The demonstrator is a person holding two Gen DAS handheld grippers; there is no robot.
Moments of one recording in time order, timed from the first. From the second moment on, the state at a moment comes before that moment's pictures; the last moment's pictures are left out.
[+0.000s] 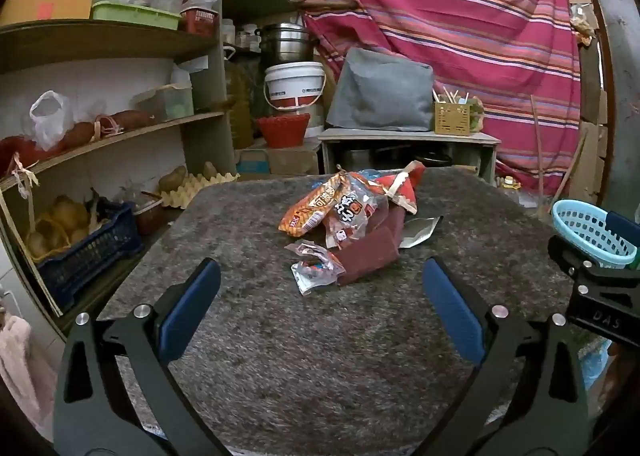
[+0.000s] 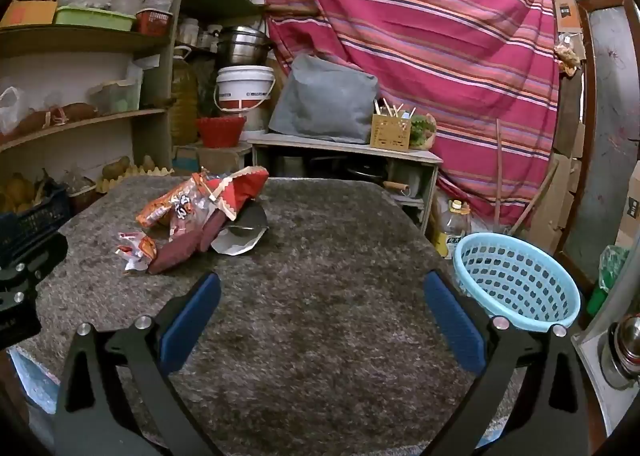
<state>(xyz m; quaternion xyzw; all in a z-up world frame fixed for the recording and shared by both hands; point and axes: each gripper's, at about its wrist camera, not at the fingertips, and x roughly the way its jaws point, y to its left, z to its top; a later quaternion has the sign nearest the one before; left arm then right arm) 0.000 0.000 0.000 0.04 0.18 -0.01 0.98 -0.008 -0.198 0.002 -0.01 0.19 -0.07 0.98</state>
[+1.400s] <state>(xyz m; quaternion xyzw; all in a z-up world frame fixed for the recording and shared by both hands) 0.002 0.002 0.003 0.05 0.18 0.01 0.98 -0.005 -0.195 0.001 -0.01 0.19 -0.07 0.98</state>
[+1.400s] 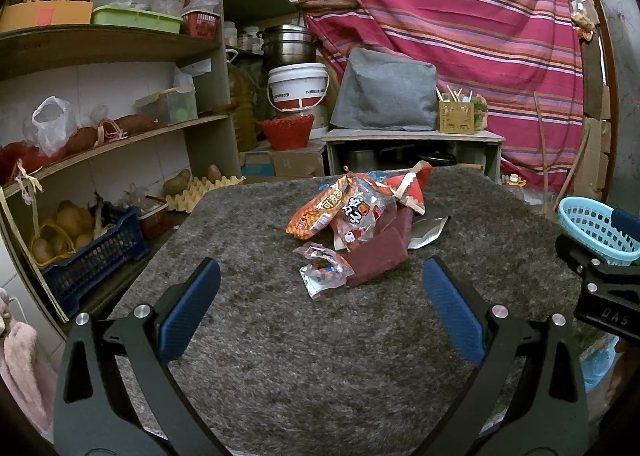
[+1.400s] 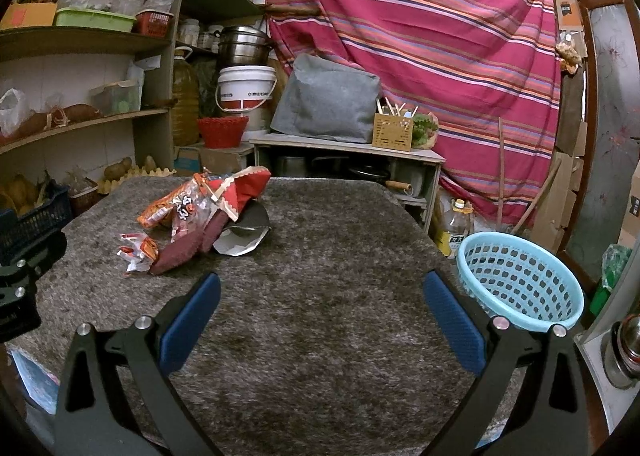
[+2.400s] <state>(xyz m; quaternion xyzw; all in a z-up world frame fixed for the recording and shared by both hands) 0.002 0.004 0.003 0.05 0.18 0.01 0.98 -0.006 -0.197 0.000 -0.01 0.19 -0.07 0.98</state>
